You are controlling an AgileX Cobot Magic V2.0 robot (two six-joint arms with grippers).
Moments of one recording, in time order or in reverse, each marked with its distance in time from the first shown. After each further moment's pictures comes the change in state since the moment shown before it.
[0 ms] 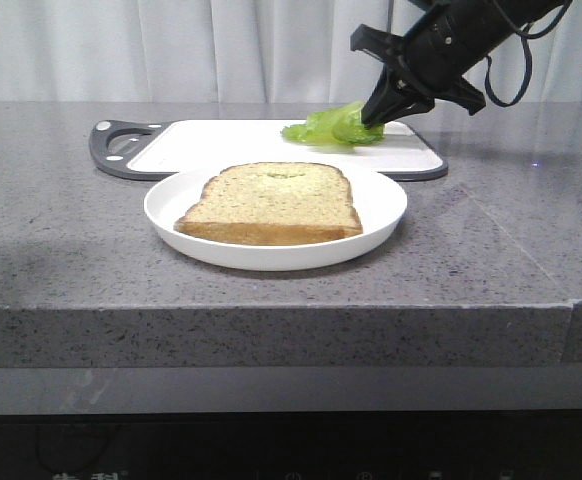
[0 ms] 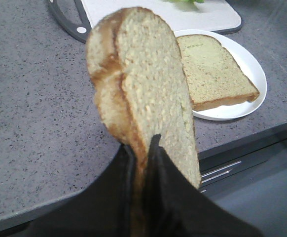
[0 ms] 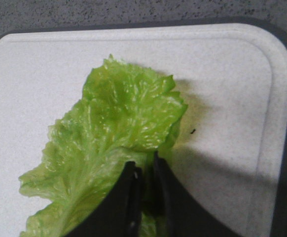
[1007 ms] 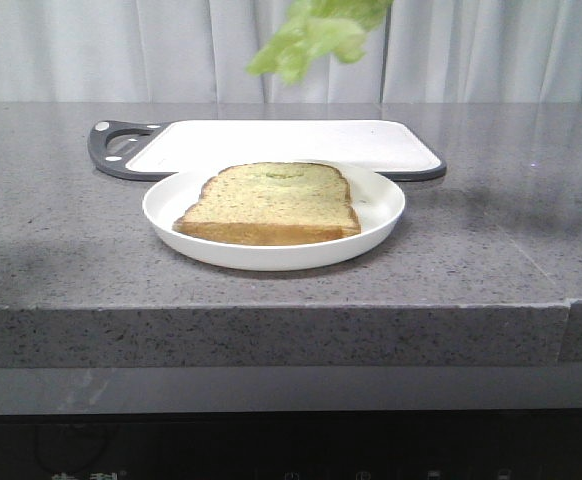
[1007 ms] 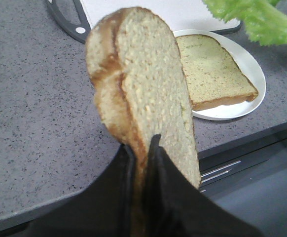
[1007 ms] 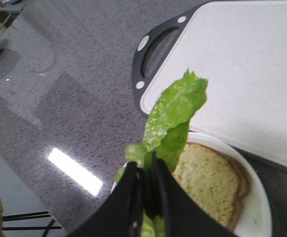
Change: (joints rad) left arm 0.000 0.000 0.000 0.000 0.000 0.000; right arm 0.140 -0.778 0.748 0.348 -0.024 -0.321
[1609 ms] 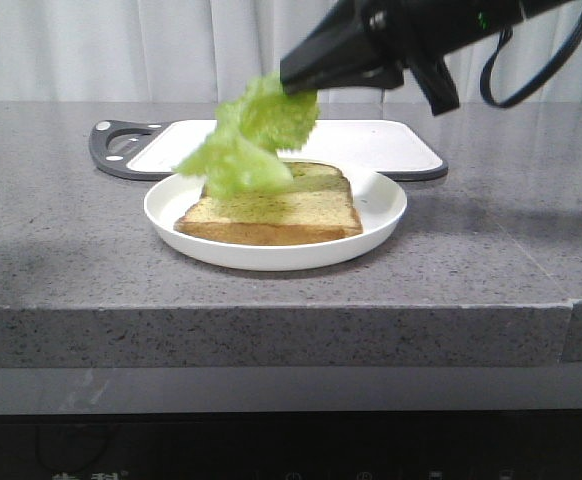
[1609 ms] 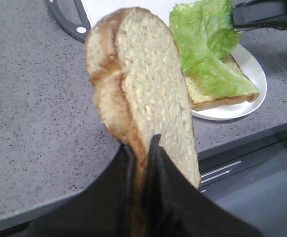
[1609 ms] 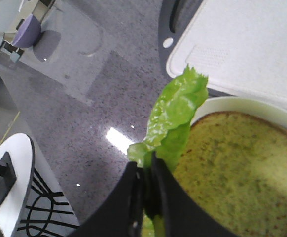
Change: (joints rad) left arm 0.000 0.000 0.000 0.000 0.000 0.000; right arm 0.014 0.214 0.105 0.410 0.086 -0.392
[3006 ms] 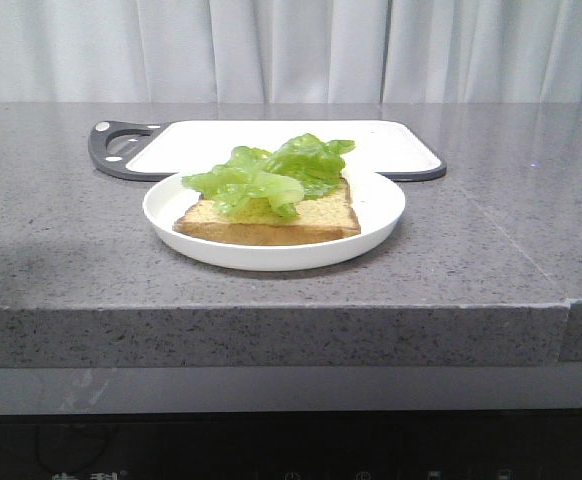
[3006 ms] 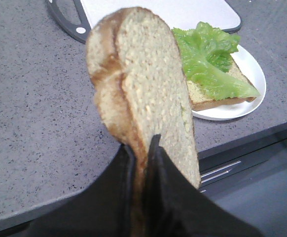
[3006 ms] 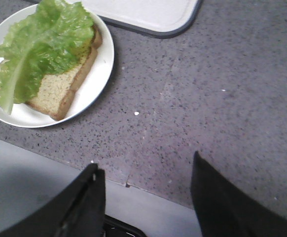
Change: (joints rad) left arm 0.000 0.000 0.000 0.000 0.000 0.000; right arm 0.000 -0.730 0.032 -1.370 0.248 1.048
